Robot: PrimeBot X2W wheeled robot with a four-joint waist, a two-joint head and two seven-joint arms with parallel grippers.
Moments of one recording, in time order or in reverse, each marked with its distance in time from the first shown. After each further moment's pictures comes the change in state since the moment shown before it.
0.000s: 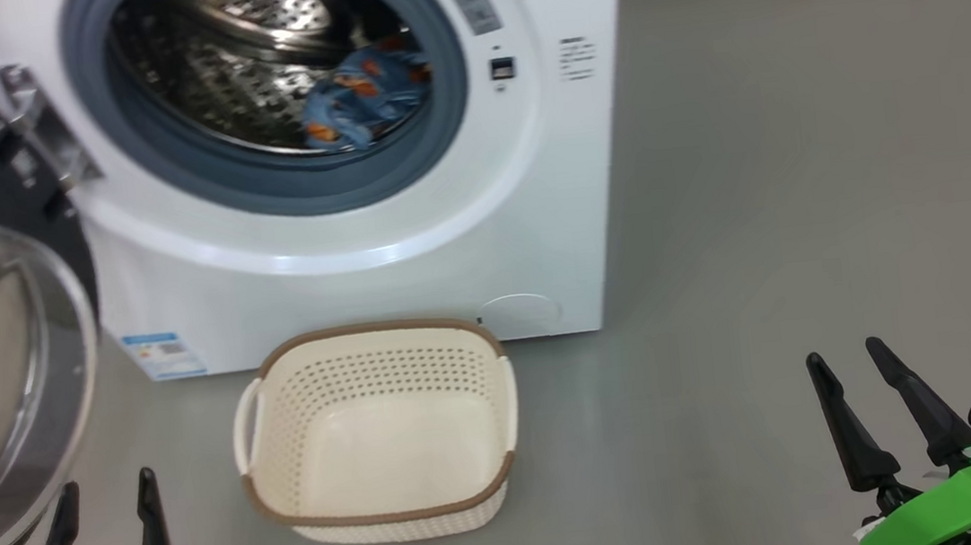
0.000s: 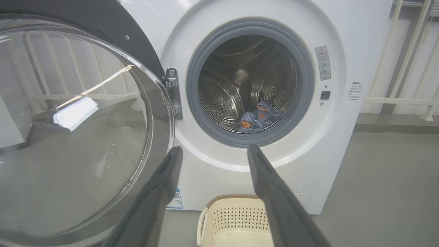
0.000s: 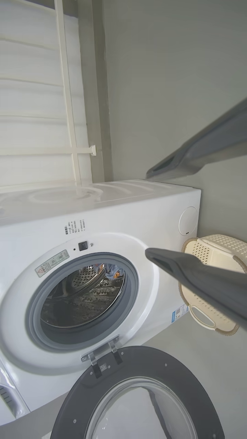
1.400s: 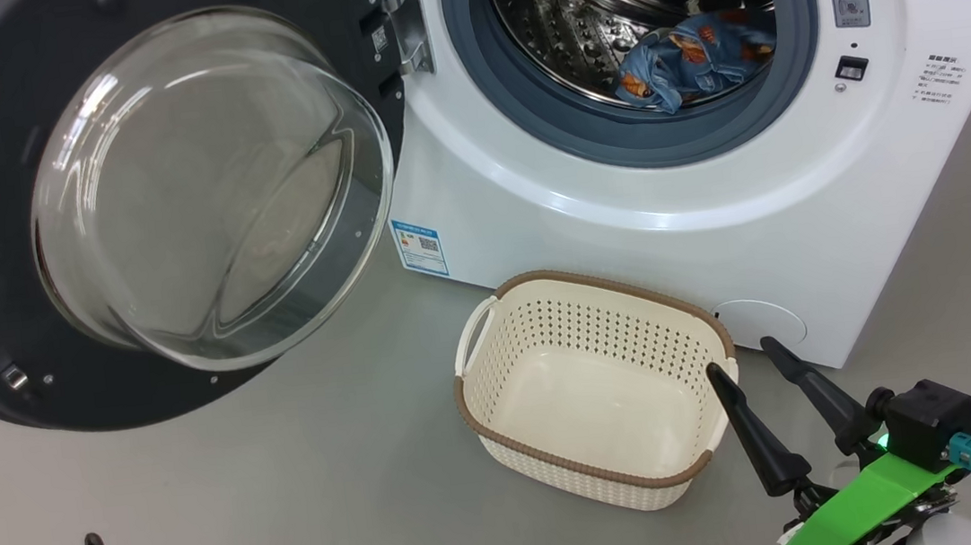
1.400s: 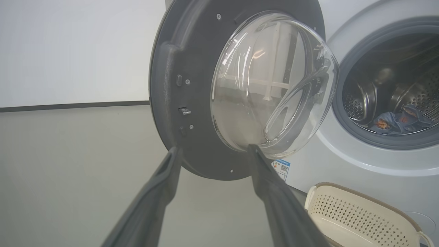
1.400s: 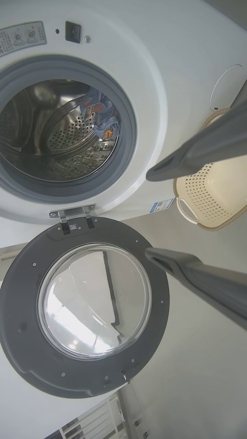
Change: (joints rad) left arm 0.080 -0.041 0.108 -0.003 -0.029 0.000 0.000; right arm -0.116 -0.003 0.201 0.044 0.011 0.000 0.000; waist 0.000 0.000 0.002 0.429
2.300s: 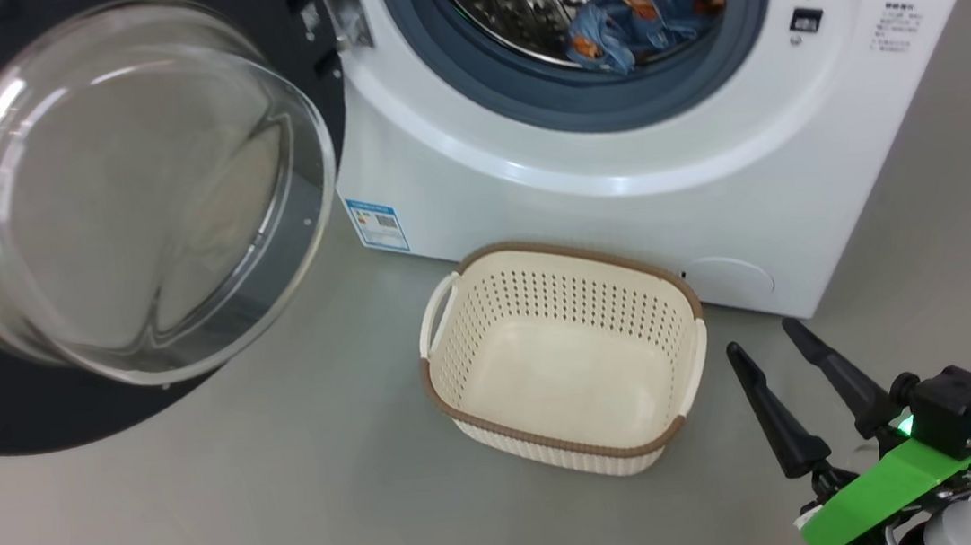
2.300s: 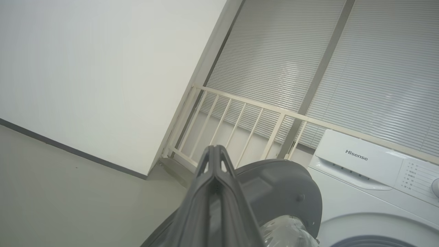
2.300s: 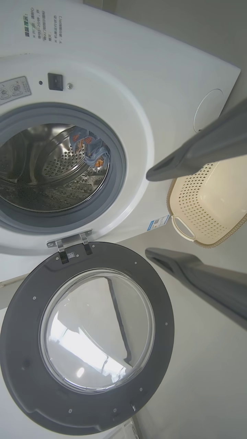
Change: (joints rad) left arm -0.464 0.381 0.047 0.141 -0.707 0.000 0.001; right arm -0.001 -0.009 -0.039 -0.021 -0.001 0.000 0.000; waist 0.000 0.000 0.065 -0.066
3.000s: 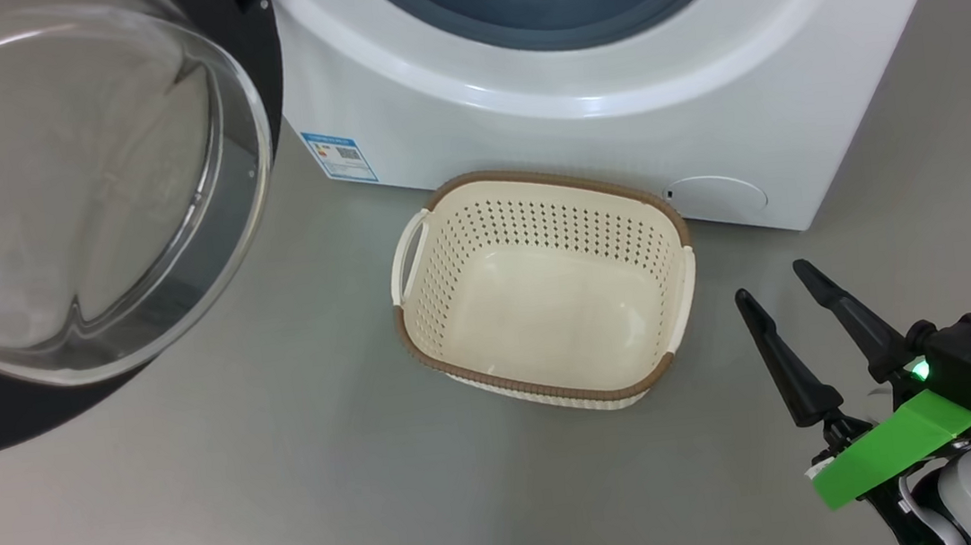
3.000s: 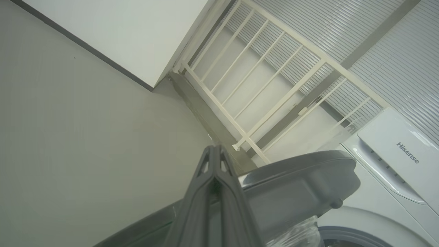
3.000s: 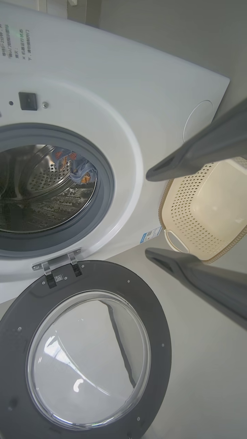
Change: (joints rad) left arm -0.417 0.239 -0.132 0.515 -0.392 0.000 0.399; right arm -0.086 -0.056 0.010 -0.015 -0.002 0.000 0.000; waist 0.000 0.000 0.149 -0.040
